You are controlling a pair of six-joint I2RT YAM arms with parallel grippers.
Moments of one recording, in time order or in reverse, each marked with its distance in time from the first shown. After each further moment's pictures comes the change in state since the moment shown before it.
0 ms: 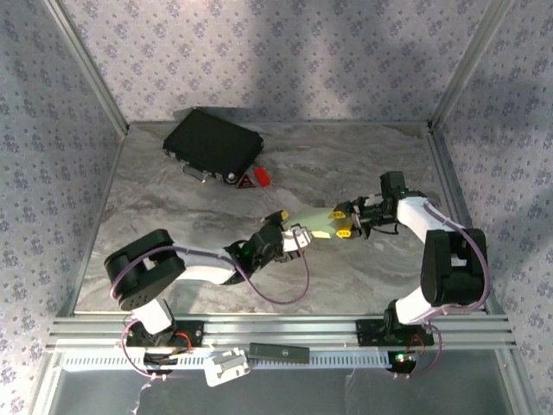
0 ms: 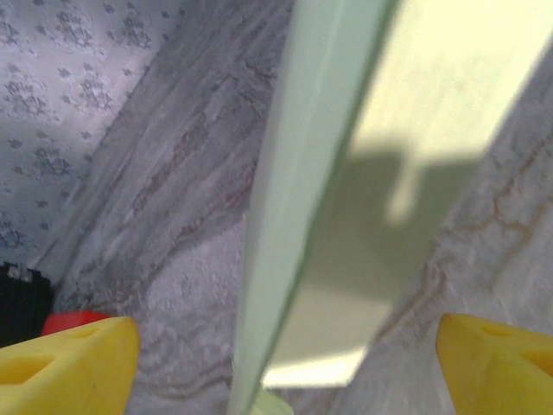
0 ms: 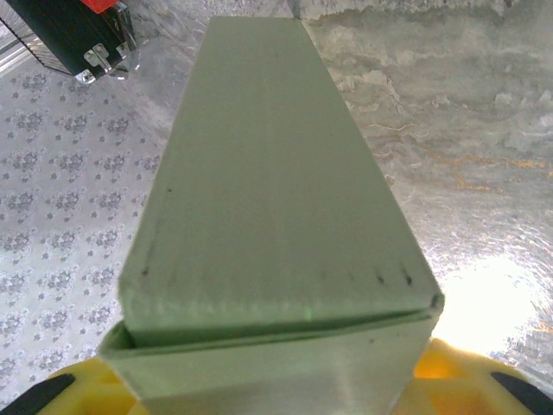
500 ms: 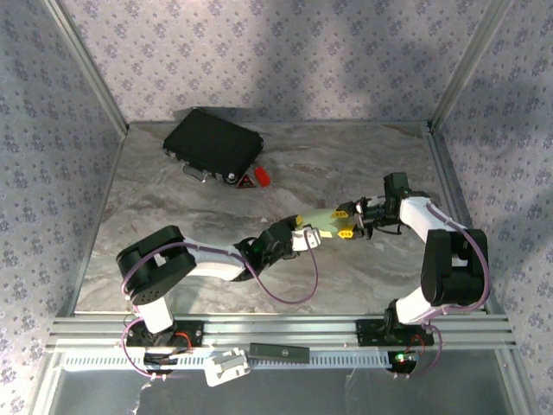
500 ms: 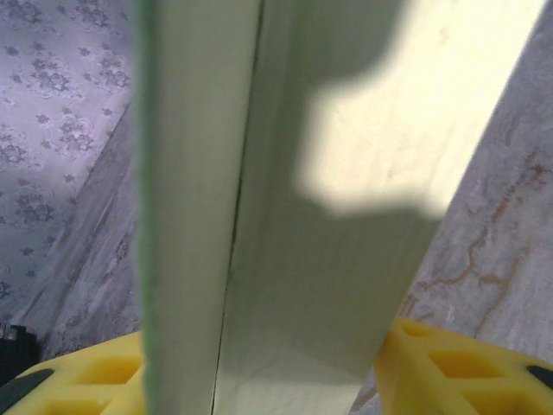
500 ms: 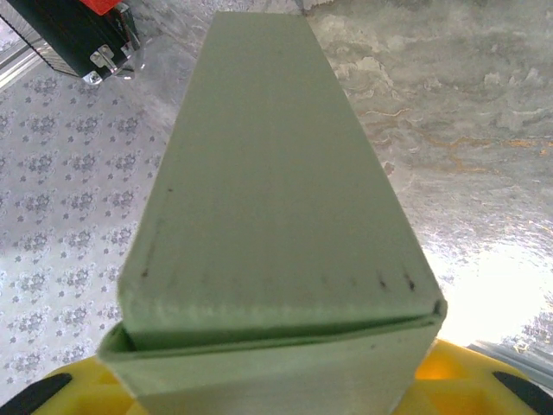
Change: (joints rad) left arm -0.014 0.053 0.071 -0.028 0.043 0.051; right arm -0.026 -0.001 0.000 -0.035 -0.029 -0.003
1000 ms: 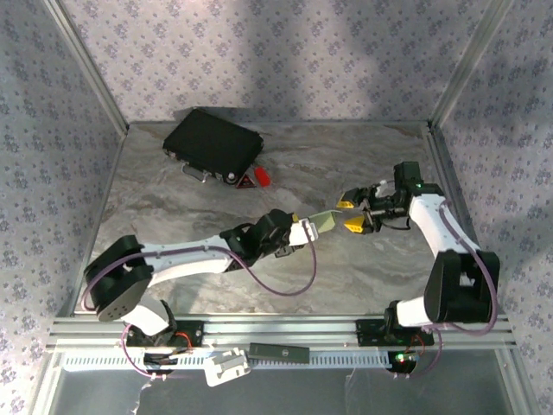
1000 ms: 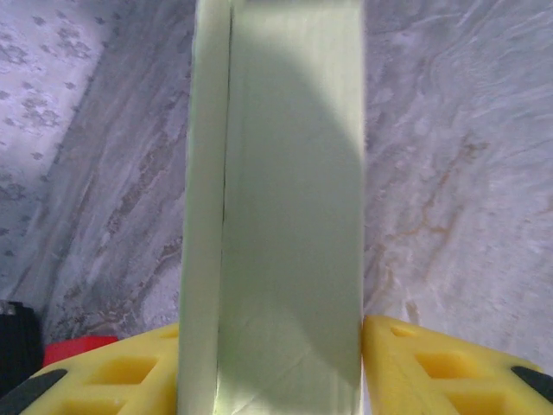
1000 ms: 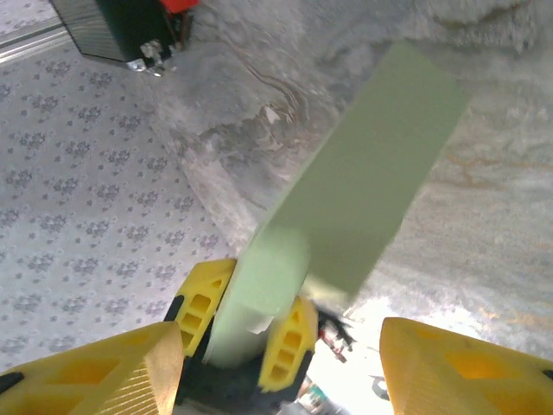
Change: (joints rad) left arm 0.009 -0.219 0.167 -0.578 0.082 -0.062; right arm -0.024 -0.145 0.113 -0.158 0.106 -0.171
